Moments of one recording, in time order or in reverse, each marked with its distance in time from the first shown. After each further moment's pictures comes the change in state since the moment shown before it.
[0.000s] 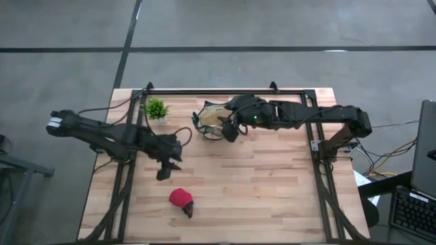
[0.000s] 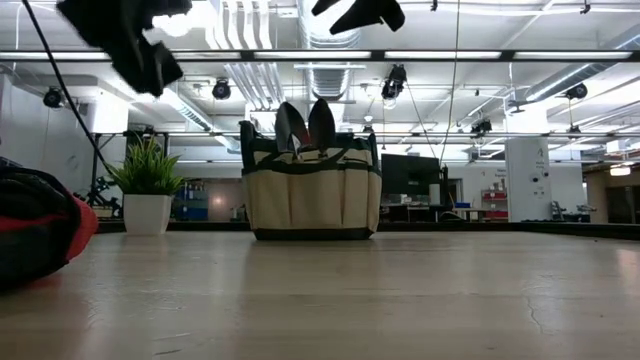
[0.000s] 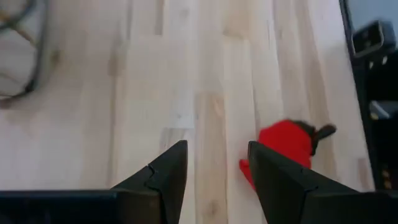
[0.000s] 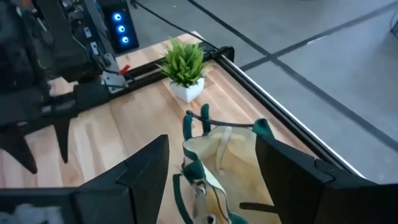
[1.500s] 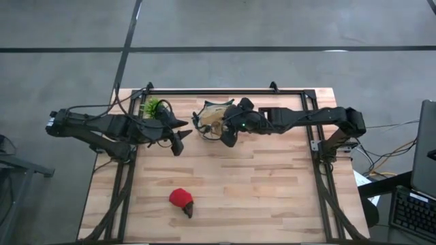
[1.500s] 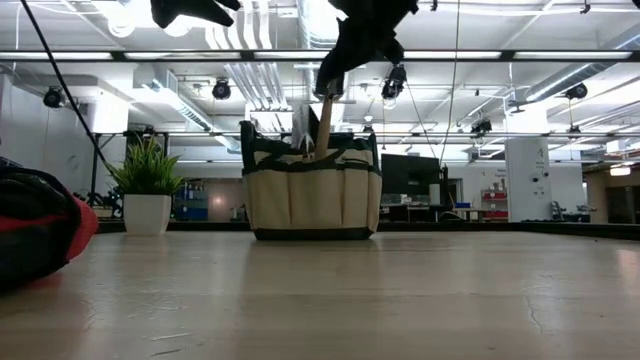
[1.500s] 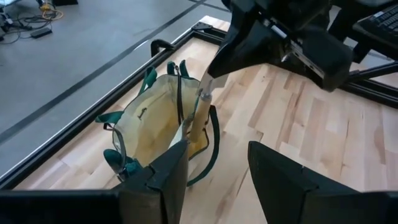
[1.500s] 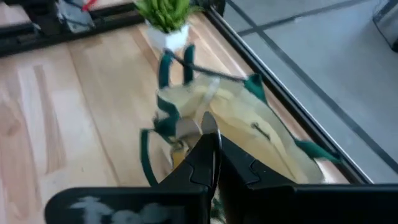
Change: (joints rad) left arm 0.012 -0.017 0.246 0.088 -0.638 -0.171; right arm -0.011 0.065 -0.101 -0.011 0.028 -0.065
